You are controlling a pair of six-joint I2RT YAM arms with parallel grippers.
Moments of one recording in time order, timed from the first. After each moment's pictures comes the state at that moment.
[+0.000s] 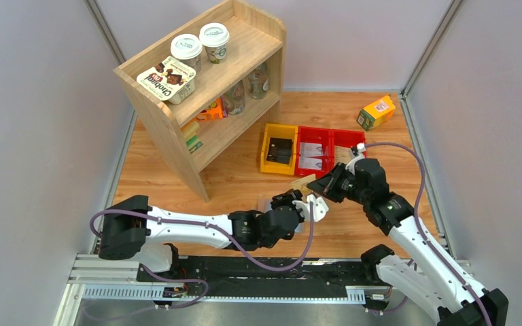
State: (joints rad) left arm -1.44 1.49 0.92 0.17 -0.74 0.32; right arm 0.48 0.78 0.63 -0.38 -0.27 1.04
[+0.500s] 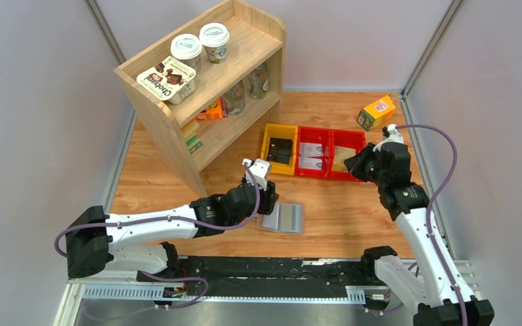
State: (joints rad) left arm -1.21 1.21 0.74 0.04 -0.52 -0.41; right arm 0.17 0.80 0.77 -0.45 -0.12 0.62
